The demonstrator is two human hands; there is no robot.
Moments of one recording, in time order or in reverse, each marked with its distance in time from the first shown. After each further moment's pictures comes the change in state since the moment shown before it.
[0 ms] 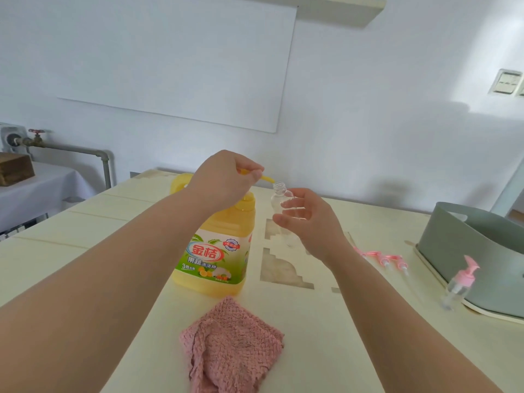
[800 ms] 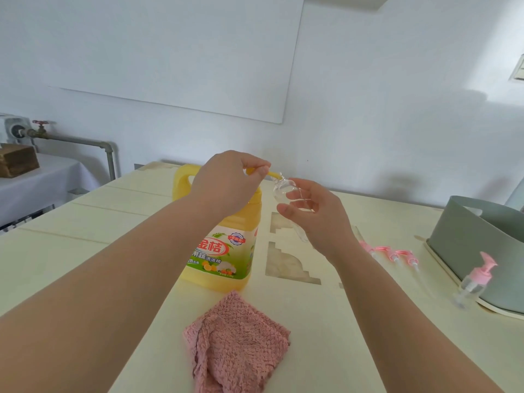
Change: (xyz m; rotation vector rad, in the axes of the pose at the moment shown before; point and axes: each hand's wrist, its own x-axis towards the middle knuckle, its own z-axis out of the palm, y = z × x) left_hand -0.004 -0.012 0.013 0.126 0.099 0.029; right_hand 0.003 0.003 0.007 0.047 0.047 -0.069
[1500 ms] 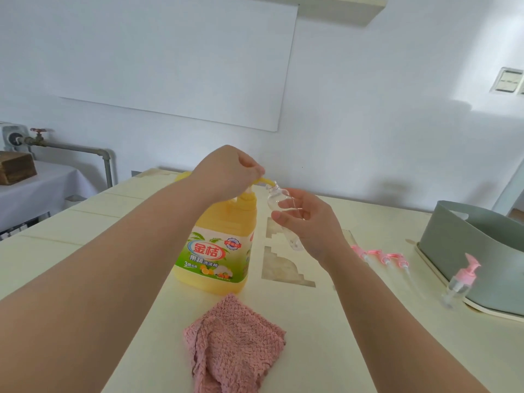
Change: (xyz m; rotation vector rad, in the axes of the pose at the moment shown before) left_hand 0.010 0.017 -0.023 -0.065 -0.171 -0.089; right_hand -0.012 -0.013 -0.001 0.040 -0.046 0.065
